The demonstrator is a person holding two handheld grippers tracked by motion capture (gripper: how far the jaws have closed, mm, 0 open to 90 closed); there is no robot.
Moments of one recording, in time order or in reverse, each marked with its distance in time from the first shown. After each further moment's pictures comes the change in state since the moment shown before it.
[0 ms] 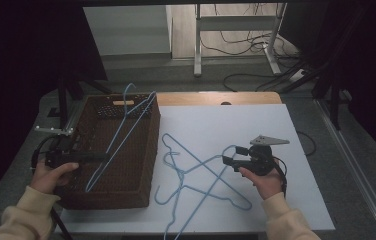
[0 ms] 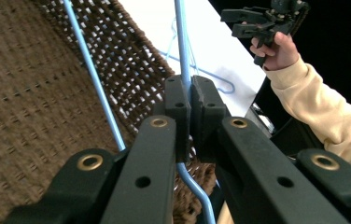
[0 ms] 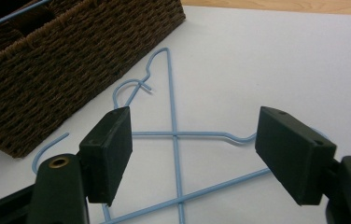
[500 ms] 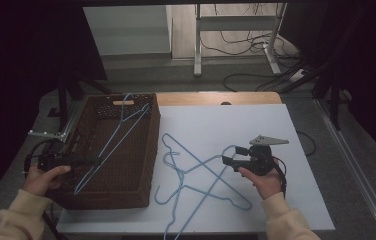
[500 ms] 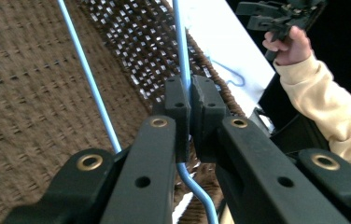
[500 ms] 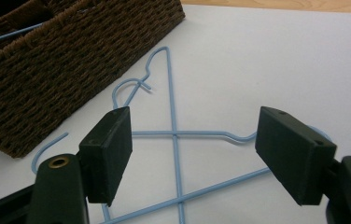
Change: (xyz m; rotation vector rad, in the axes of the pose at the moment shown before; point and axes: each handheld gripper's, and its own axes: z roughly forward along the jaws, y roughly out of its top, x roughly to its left) left arm 0.026 -0.016 -0.012 0.017 0.012 -0.046; right arm 0.000 0.000 0.001 0.005 -0.002 0.005
